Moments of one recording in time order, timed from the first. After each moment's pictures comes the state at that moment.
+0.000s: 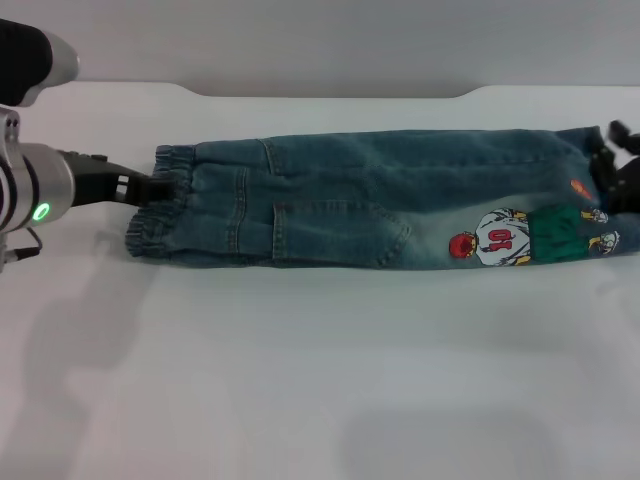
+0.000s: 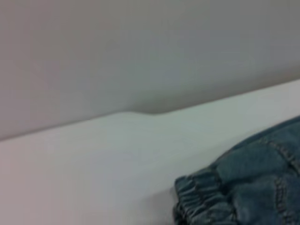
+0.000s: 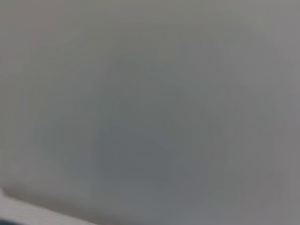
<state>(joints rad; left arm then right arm) -0.26 -2.06 -1.54 -1.51 2.80 -0.88 0.16 0.03 2.09 1.62 1.00 -0.74 0.64 -2.44</state>
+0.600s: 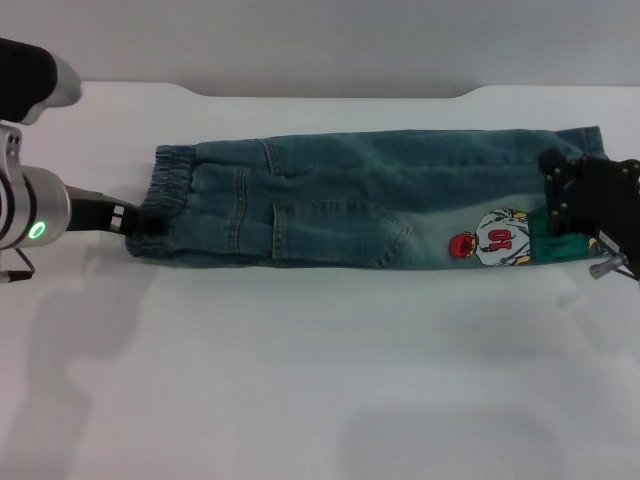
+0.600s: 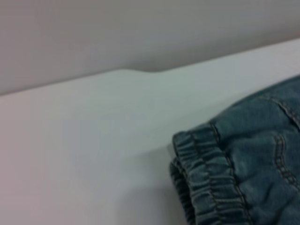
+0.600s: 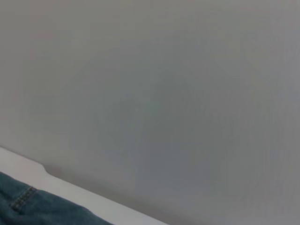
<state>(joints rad) -0.29 -2.06 -1.56 -1.49 2.80 -1.00 0.16 0.10 2.08 1.50 0.85 -0.53 0.68 -2.69</state>
